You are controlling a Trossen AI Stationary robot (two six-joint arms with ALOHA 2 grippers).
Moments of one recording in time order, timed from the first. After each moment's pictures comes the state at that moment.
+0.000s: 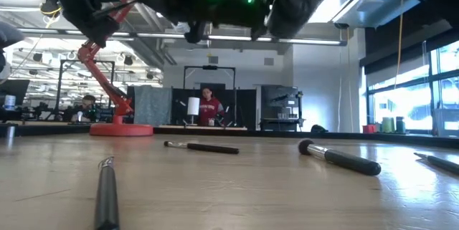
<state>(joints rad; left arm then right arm) 0.02 1.04 0.89 -1.44 -1.05 -0.94 0.04 2.13 1.36 1.06 0.14 0.10</state>
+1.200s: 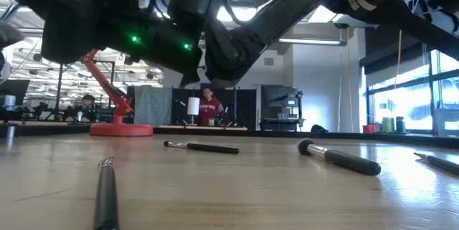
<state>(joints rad) -0.05 0.94 0.89 -1.47 -1.21 -1.10 0.12 2.61 1.94 1.03 -0.23 -0.53</state>
